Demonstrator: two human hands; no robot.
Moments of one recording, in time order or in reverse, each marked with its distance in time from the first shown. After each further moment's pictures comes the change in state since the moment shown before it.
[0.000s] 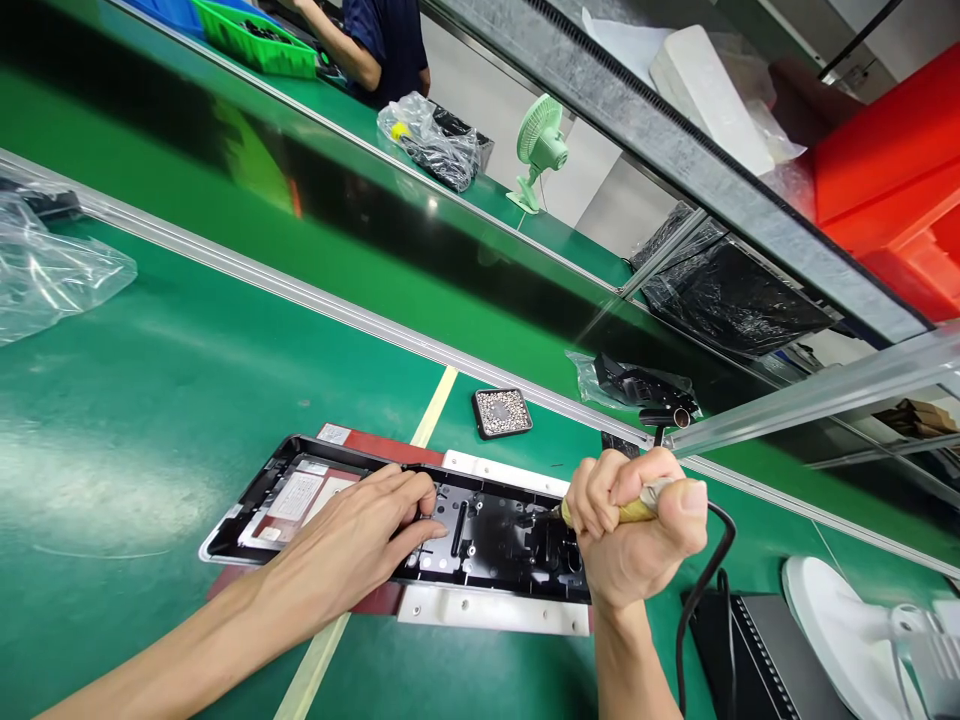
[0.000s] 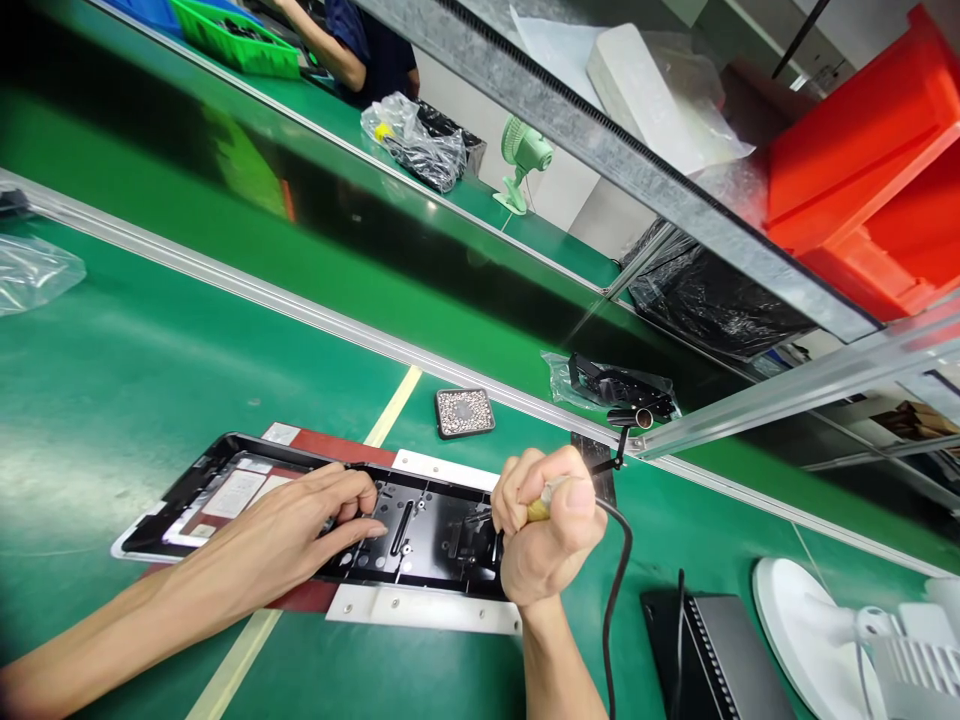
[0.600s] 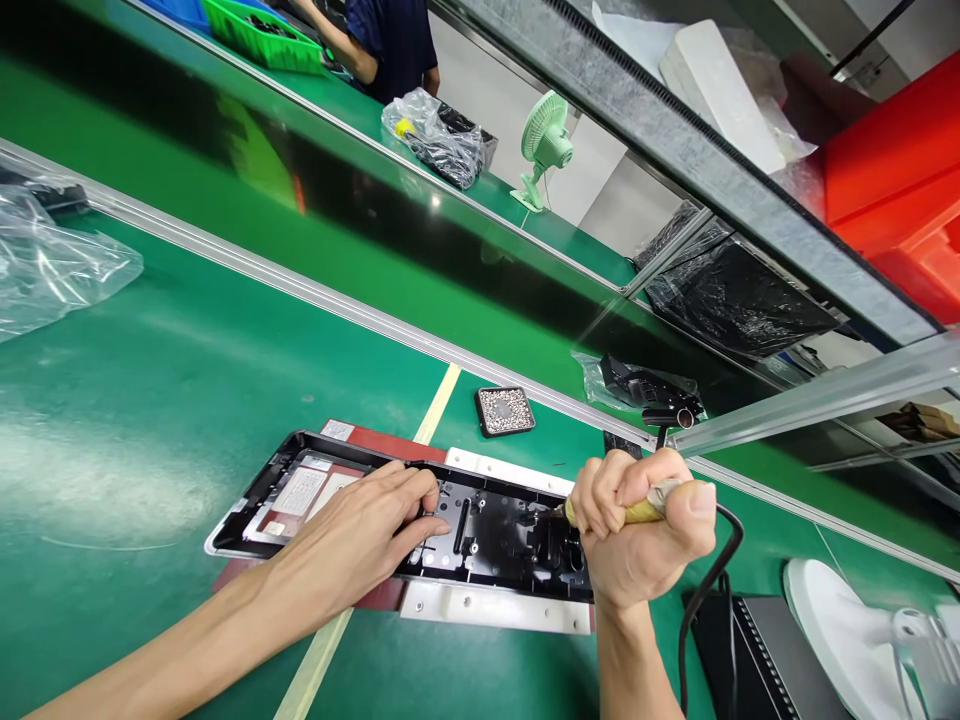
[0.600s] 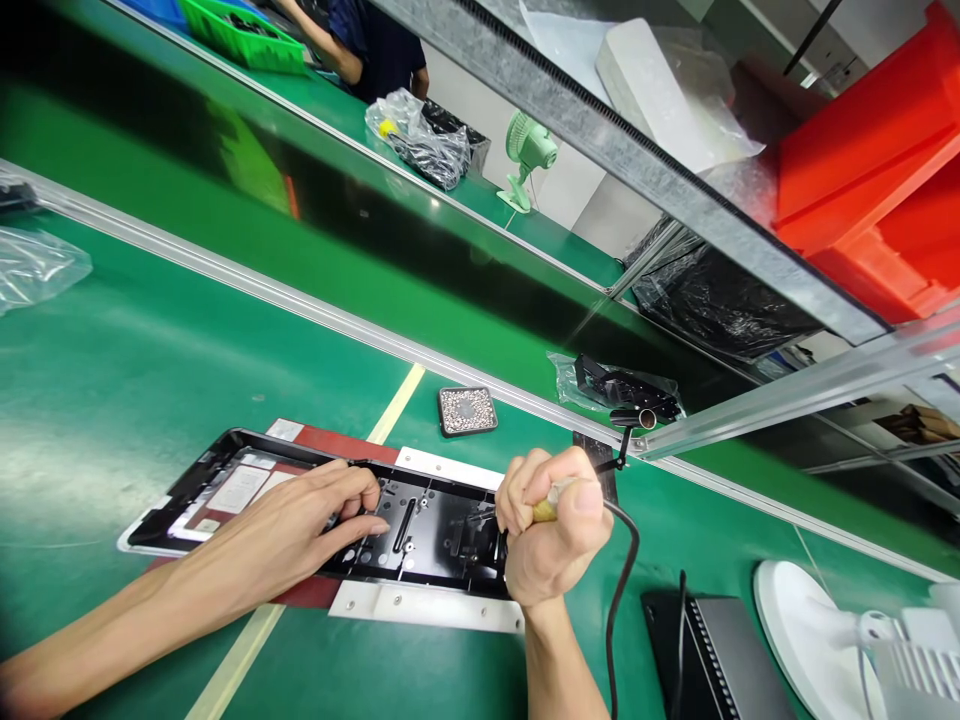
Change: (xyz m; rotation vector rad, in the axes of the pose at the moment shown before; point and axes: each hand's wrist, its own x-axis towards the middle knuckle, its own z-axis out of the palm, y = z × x) left_hand -0.002 0.002 -0.001 0.006 0.019 0.014; right_hand 0.000 -0.001 0.000 -0.005 -0.002 0.000
